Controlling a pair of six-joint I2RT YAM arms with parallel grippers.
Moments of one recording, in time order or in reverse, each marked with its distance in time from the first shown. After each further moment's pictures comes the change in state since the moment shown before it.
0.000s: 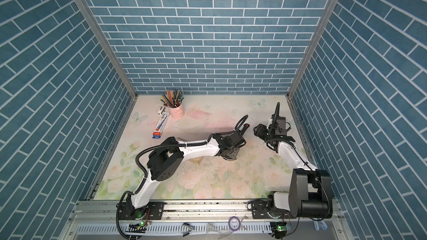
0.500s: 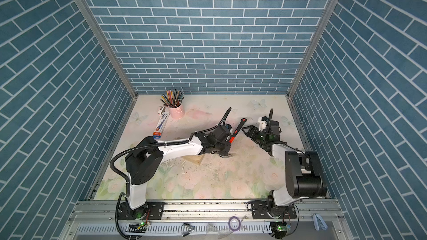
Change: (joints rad) left arm 0.077 -0.229 -0.255 0.223 0.186 0.003; right arm 0.085 0.217 -0.116 0.487 -0.296 0.186
